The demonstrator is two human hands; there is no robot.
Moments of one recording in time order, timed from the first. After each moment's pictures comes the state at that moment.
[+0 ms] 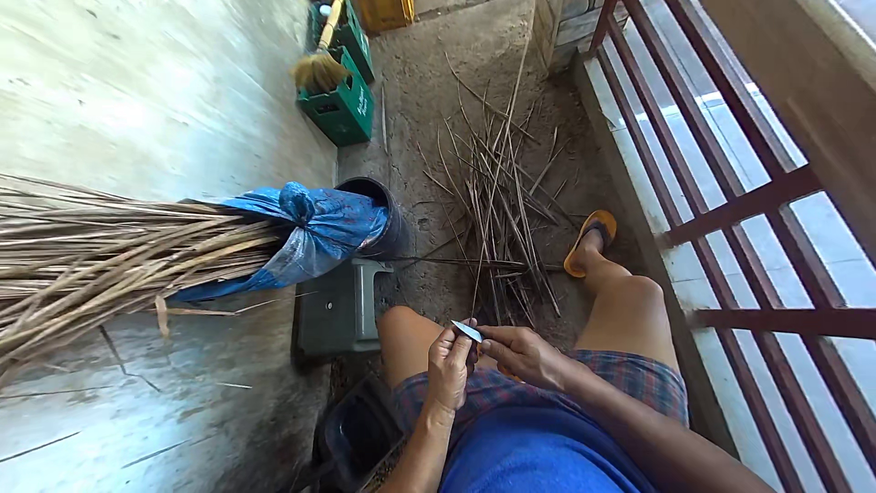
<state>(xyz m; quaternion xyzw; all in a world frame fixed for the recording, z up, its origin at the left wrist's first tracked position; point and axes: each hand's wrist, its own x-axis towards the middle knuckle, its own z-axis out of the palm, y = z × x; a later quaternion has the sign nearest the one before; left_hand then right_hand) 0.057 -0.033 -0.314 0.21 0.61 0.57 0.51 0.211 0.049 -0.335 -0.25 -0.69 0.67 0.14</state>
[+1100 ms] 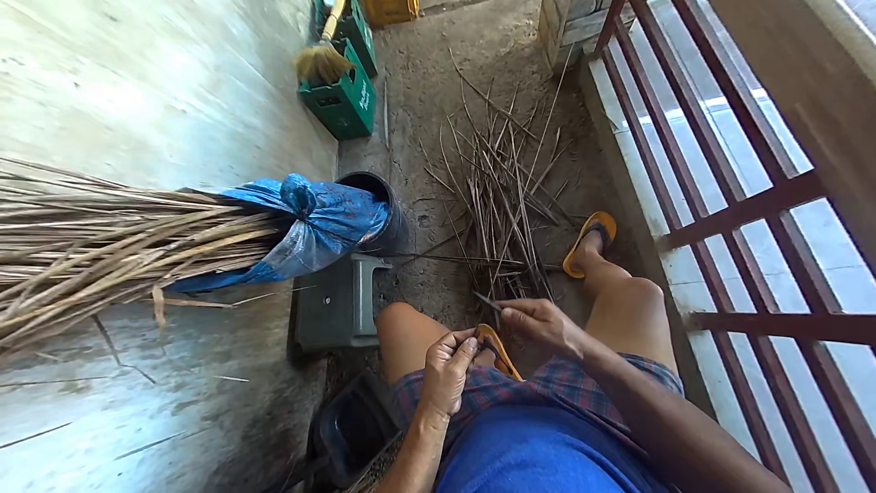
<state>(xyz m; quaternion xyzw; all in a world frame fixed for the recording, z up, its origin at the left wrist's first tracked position) 0.051 -0.044 -0.308 0.22 0.61 0.55 0.53 0.228 0.082 -0.330 -0.30 -0.62 0.70 0.16</state>
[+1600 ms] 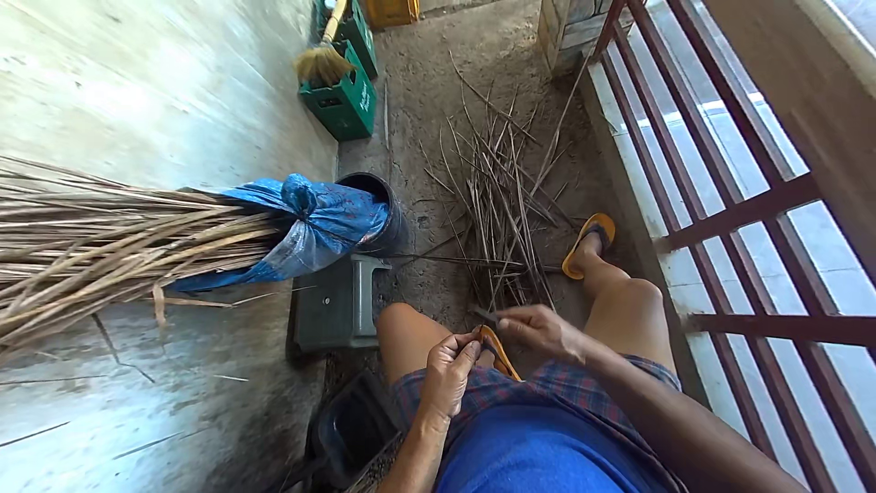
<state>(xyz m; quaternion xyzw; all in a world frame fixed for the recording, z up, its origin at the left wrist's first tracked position) 0.052 -0.047 -0.308 0.22 0.62 0.54 0.53 0.229 0.080 -0.323 -0.28 -0.66 0.69 0.10</state>
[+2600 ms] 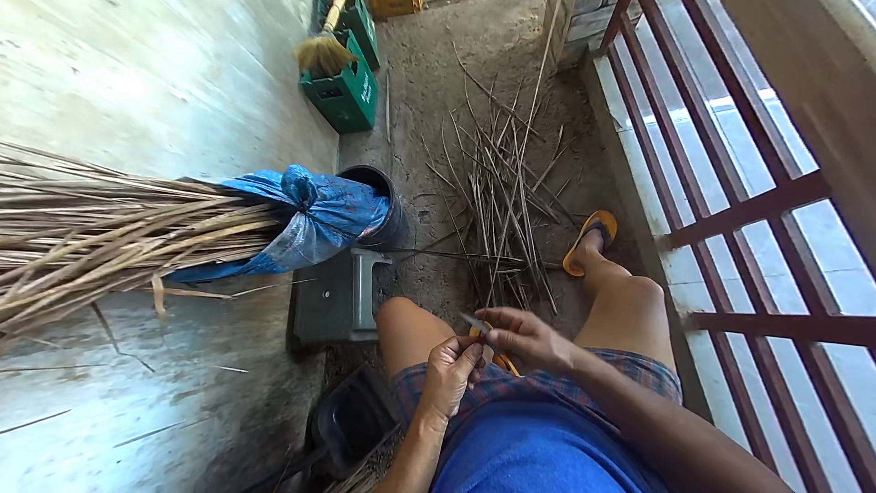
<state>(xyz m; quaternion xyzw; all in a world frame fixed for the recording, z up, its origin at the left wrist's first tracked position) 0.050 -0.058 -0.311 0.21 0.61 0.52 0.56 0.214 0.056 -0.336 -0.22 -0.52 0.81 0.14</state>
